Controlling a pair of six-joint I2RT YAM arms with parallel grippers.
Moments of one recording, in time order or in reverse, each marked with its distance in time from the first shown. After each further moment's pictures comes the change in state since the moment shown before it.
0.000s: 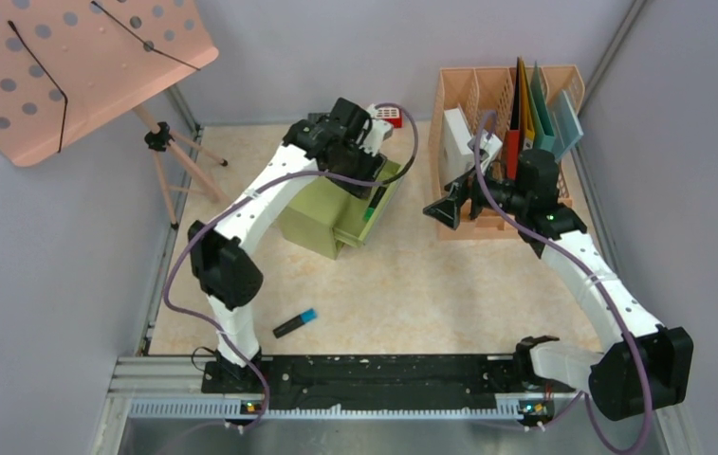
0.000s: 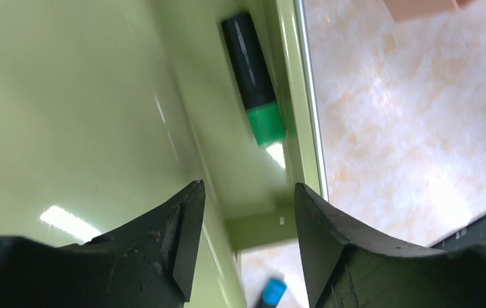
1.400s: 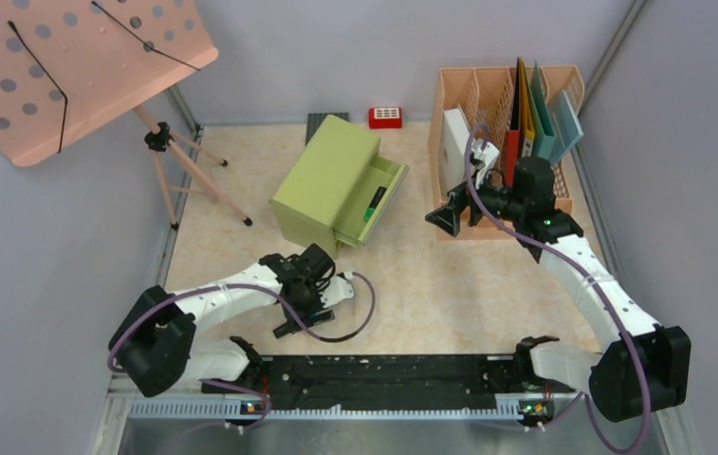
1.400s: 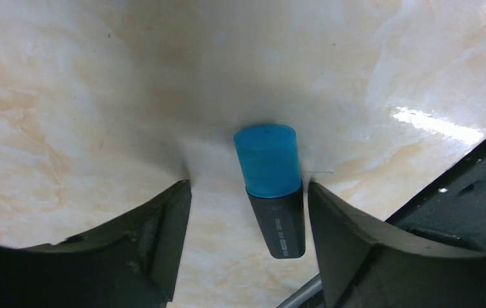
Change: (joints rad) left arm -0.137 -0.658 -1.378 0.307 -0.048 0.478; right arm -0.002 -0.006 -0.058 -0.001 0.042 -0.081
